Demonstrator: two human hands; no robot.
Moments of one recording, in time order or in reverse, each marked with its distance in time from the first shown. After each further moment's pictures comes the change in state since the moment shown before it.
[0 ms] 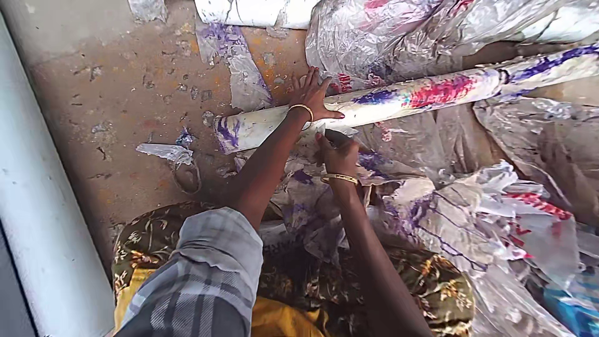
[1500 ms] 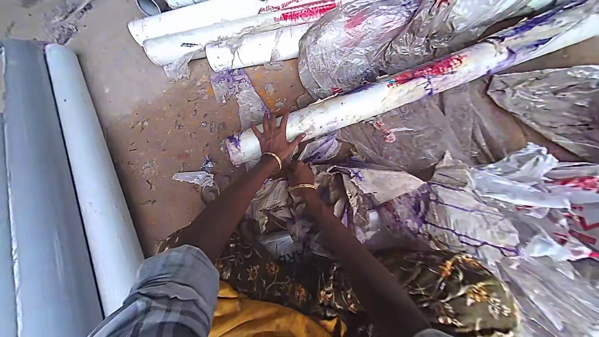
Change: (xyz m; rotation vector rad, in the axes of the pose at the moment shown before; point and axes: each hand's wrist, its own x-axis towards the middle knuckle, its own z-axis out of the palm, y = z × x) left_hand -0.087 -0.042 0.015 0.143 0.239 -0.250; right_hand 0.013 0.002 0.066 -0.477 -0.497 0.263
